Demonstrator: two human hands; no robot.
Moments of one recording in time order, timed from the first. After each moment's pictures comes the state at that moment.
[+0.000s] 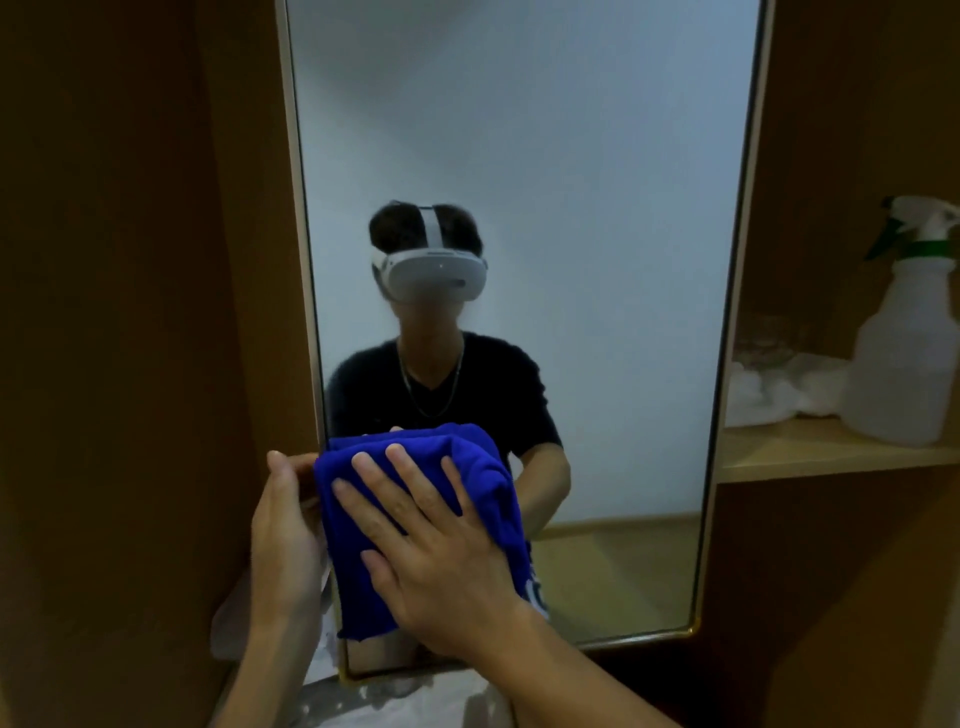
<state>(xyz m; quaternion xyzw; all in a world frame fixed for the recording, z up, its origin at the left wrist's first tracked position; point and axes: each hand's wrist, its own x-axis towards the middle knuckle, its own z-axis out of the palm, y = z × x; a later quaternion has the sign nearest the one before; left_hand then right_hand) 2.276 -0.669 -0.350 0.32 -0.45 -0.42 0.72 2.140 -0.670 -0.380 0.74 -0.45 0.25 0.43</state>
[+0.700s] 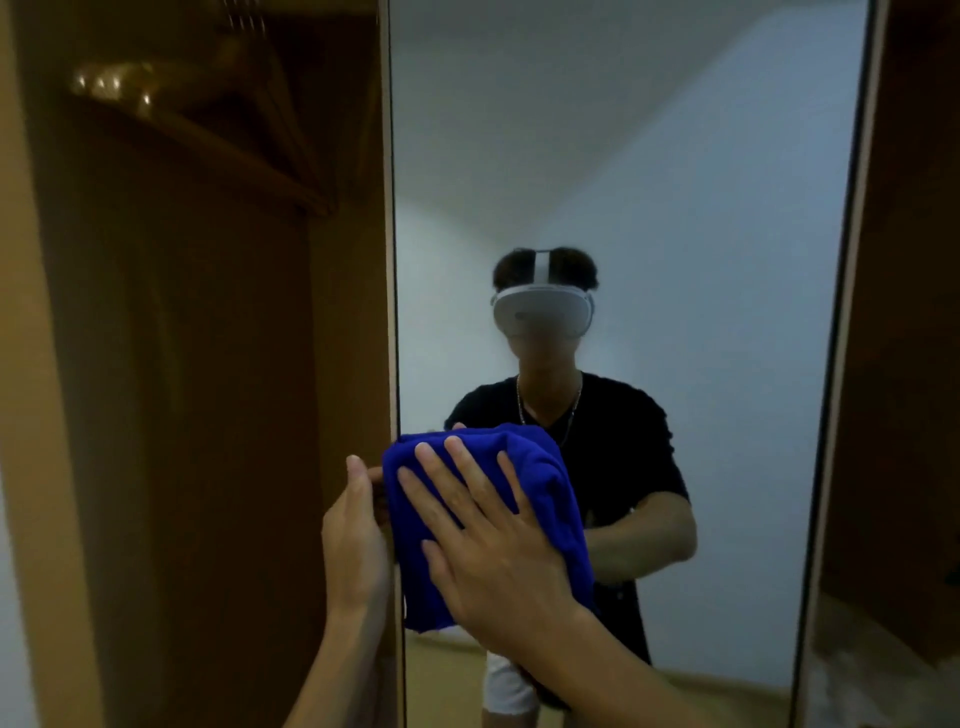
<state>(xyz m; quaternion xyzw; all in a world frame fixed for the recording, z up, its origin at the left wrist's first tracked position) 2.278 -0.697 -0.019 0.34 -0.49 -0.30 0.74 2.146 -0.689 -0.027 0.73 -0.44 0.25 0.46</state>
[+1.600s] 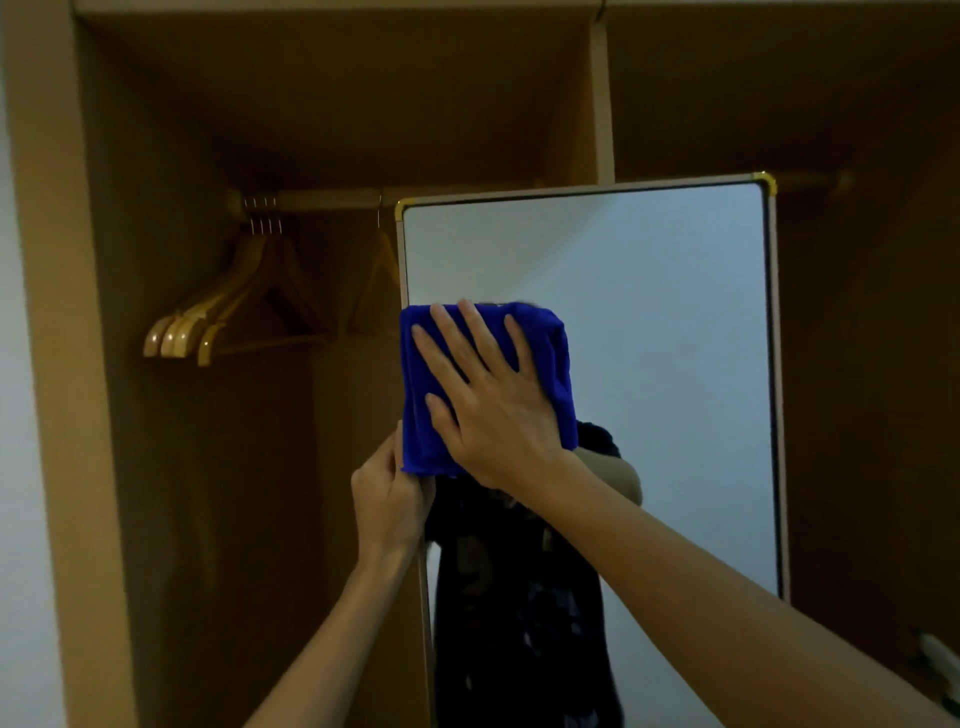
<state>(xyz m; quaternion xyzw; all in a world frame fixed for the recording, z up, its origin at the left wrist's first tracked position) 2.287 -0.703 0.177 0.31 -0.59 -0.14 0.73 2.160 -0.698 0.243 0.67 -0.44 0.33 0.50</state>
